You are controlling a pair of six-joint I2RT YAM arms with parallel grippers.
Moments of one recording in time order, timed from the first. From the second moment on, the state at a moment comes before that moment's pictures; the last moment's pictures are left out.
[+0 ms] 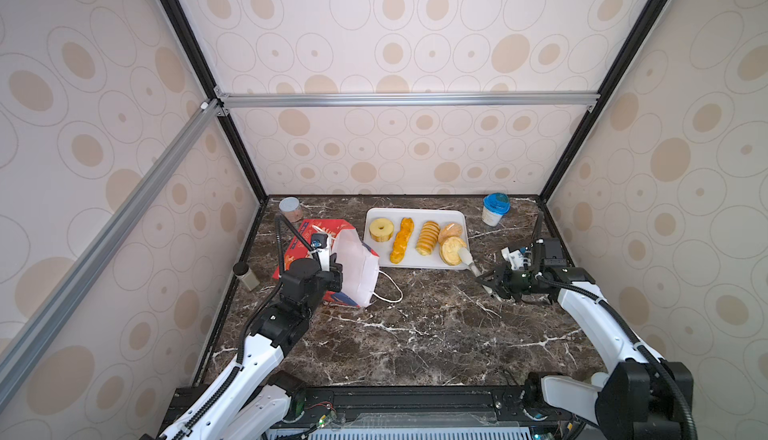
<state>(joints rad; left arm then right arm) -0.42 0.80 0.63 -0.18 -0.19 -0.09 -0.03 1.22 0.83 -0.70 -0.73 0.56</state>
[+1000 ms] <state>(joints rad) -0.41 0.68 0.57 -0.31 0.30 0.12 -0.04 1.21 0.90 -0.68 -0.69 0.50</state>
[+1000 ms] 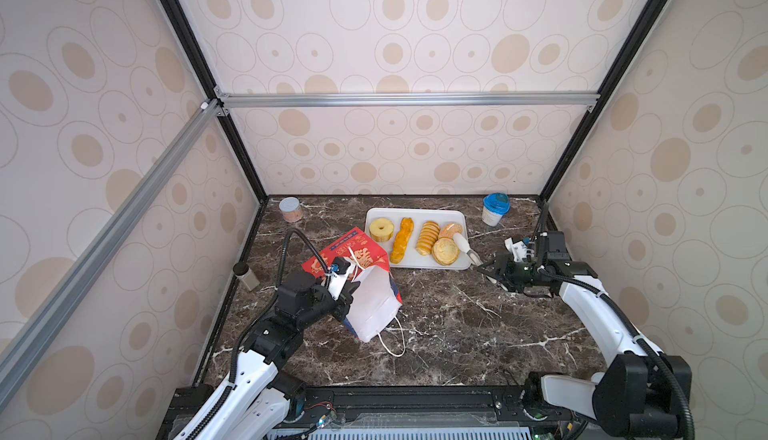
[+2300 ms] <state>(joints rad) -0.41 0.63 0.81 -0.45 0.01 0.23 0.48 0.94 1.11 -0.79 -0.72 0.55</state>
